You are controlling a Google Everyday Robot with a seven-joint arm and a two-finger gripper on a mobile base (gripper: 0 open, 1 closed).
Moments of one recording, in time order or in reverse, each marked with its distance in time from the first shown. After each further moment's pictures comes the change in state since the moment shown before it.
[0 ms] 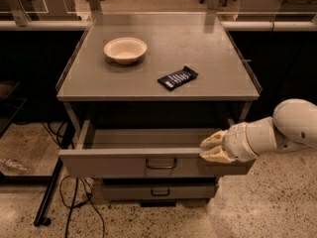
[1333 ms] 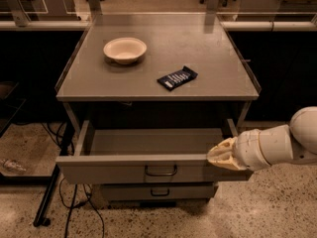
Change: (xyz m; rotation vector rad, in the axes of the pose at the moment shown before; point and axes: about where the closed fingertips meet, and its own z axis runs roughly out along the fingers) arm 0.005 0.028 -0.022 -0.006 -0.022 0.000
